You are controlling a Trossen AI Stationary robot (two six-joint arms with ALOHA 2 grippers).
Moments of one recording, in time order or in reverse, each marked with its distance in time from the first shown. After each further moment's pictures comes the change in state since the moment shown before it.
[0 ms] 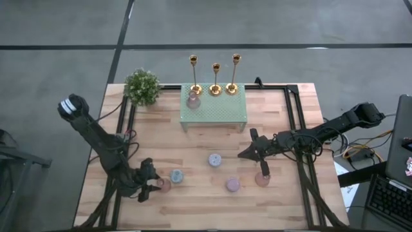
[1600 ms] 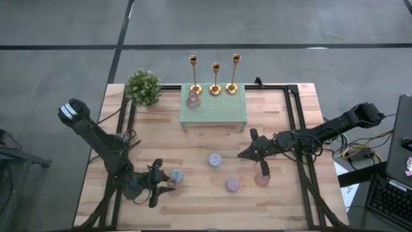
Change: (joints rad) left arm 0.082 0.100 0.164 0.237 -0.179 0.318; right arm 0.000 0.000 0.000 -0.002 -0.003 0.019
